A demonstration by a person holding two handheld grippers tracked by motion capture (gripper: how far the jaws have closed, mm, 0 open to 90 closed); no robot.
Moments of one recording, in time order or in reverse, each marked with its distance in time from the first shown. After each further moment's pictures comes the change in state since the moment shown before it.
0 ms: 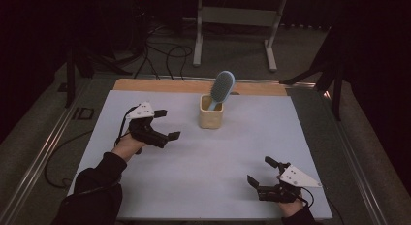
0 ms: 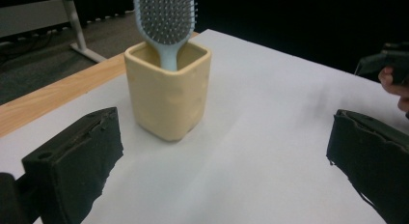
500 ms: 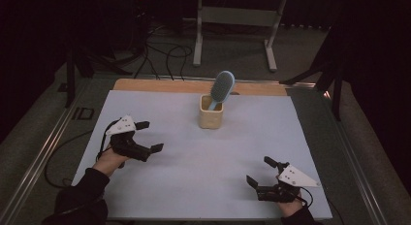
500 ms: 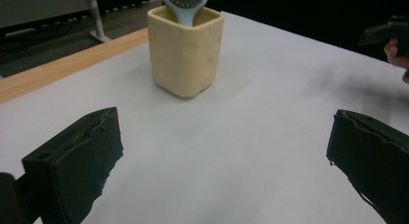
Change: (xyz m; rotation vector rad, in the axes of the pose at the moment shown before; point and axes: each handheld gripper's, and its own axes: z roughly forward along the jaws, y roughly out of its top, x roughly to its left) left arm -0.007 -0.038 -0.044 0.019 0.062 -0.020; right arm 0.001 0.000 0.002 0.008 -0.001 -0.006
